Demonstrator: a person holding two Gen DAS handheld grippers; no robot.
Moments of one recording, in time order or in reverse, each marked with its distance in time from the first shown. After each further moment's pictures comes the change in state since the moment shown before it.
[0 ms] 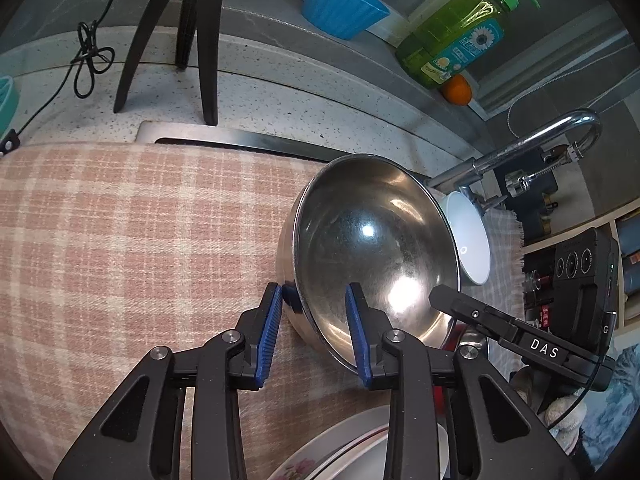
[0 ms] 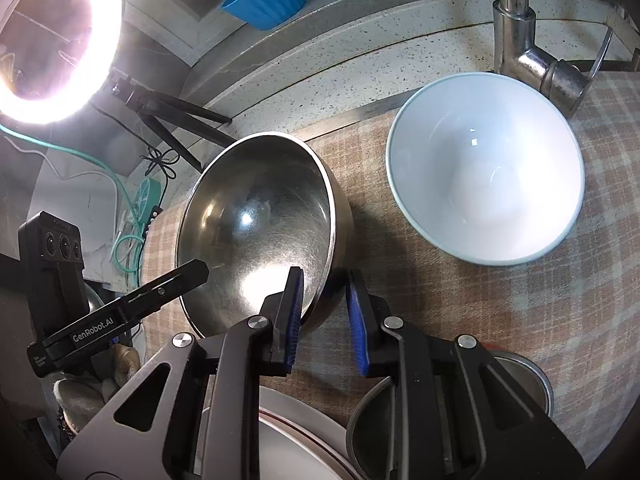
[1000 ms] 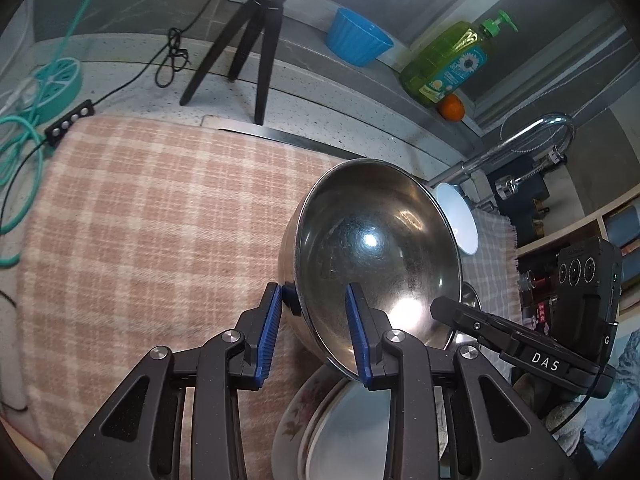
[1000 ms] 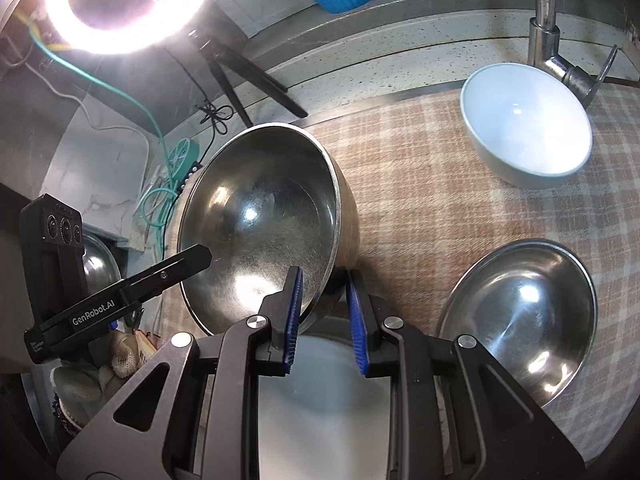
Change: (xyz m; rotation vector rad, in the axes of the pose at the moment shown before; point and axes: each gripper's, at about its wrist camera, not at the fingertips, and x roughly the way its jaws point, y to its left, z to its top) left arm -0.066 0.016 -0.057 -0.038 -0.103 0.025; right arm -0.022 0.058 -0.062 -0.121 -0.009 0.031
